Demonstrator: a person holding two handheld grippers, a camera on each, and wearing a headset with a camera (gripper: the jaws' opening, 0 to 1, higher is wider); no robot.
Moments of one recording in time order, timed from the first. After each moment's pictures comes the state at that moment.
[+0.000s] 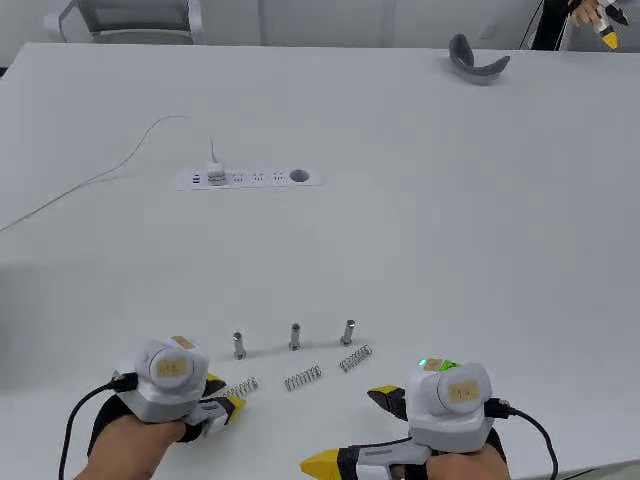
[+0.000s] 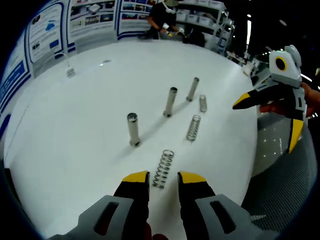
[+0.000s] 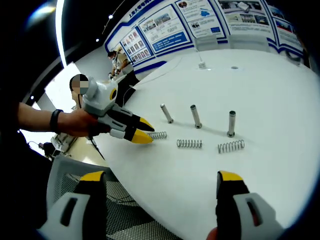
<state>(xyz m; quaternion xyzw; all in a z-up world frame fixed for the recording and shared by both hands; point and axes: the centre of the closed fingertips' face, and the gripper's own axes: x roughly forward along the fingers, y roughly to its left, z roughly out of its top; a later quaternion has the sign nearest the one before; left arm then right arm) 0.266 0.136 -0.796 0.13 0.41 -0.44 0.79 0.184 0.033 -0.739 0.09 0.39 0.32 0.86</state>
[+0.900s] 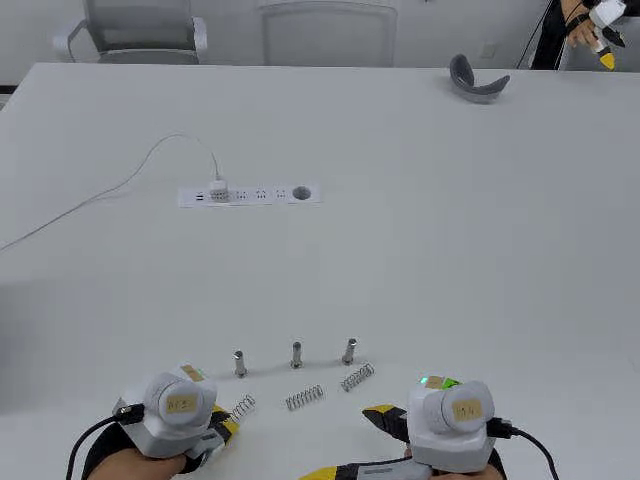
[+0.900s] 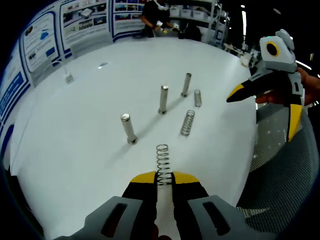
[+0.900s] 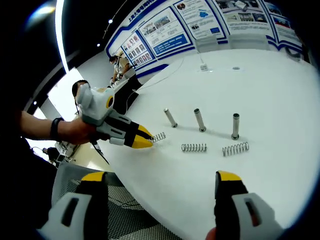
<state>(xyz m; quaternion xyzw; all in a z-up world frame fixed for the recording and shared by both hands) 0.255 0.143 -0.784 0.17 0.40 -0.44 0.79 0.187 0.040 -0.733 0.12 0.38 0.33 0.86</state>
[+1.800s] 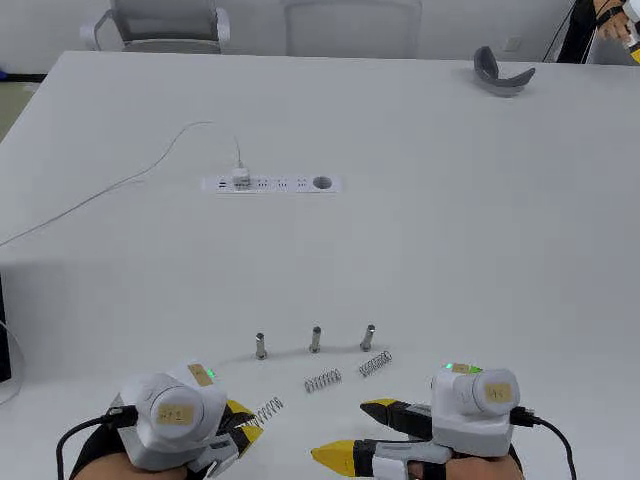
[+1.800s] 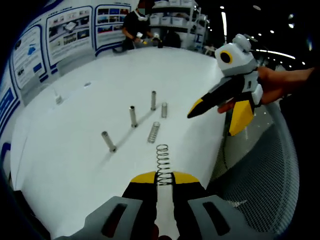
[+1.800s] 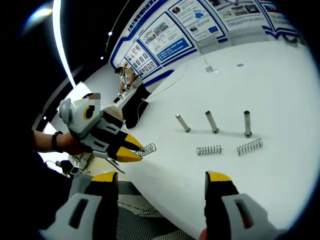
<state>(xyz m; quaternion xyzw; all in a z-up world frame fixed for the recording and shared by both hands) 0.203 0.135 -0.731 0.18 0.36 -0.51 0.76 0.184 0.058 -0.717 0.19 0.35 0.36 0.84</state>
